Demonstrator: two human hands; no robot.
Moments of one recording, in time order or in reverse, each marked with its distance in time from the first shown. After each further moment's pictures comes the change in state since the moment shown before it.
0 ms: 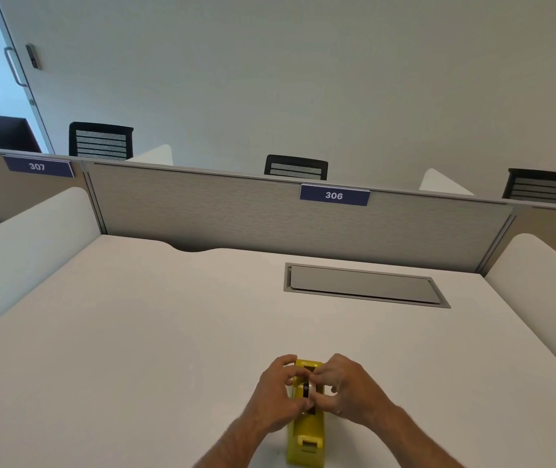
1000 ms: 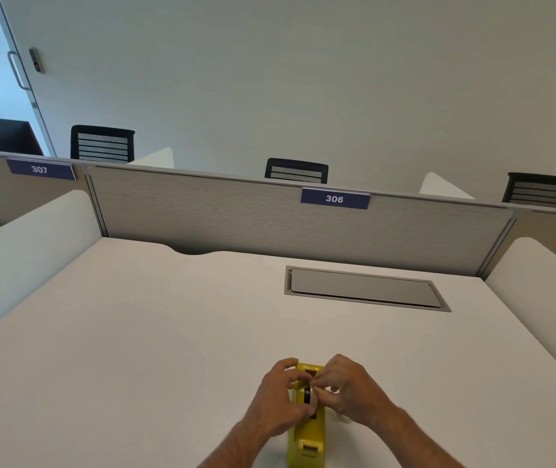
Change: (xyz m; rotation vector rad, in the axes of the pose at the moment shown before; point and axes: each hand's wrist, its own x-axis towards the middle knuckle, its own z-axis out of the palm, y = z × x) left_hand 0.004 -0.006 0.004 0.051 -0.002 0.019; right_hand 0.002 0.005 -0.002 0.040 0.028 0.023
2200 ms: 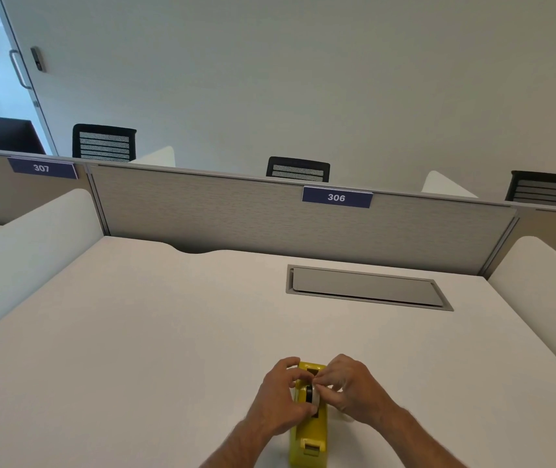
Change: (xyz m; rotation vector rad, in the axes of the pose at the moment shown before) left_hand 0.000 0.000 0.001 -0.003 0.016 -0.007; right_hand -0.001 0.001 0.001 0.044 0.020 -0.006
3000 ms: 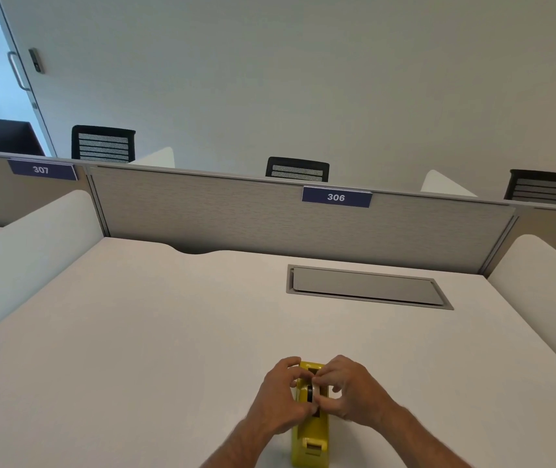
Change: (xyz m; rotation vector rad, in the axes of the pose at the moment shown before) left_hand 0.003 -0.005 0.001 -0.003 -0.010 0.020; right_hand -0.002 -0.002 0.003 -0.028 -0.040 0.009
